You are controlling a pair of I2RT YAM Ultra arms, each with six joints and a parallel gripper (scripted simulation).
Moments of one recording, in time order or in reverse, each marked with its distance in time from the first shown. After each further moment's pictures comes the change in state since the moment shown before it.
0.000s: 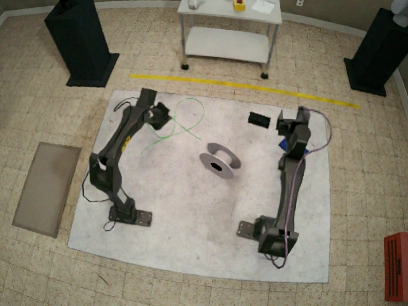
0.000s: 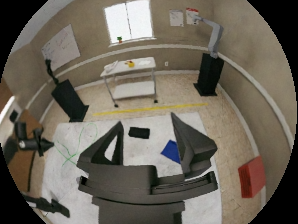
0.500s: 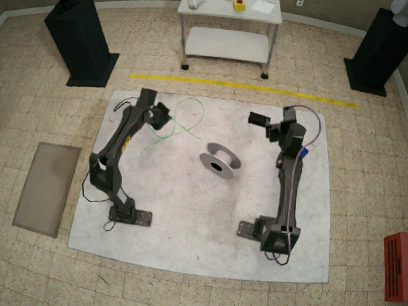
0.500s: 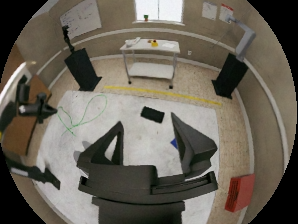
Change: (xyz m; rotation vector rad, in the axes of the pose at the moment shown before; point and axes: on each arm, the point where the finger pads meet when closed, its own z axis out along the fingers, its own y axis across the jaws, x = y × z) left arm 0.000 0.000 0.000 0.000 0.000 0.000; right arm 0.043 0.053 0.004 -0.248 0.135 -0.115
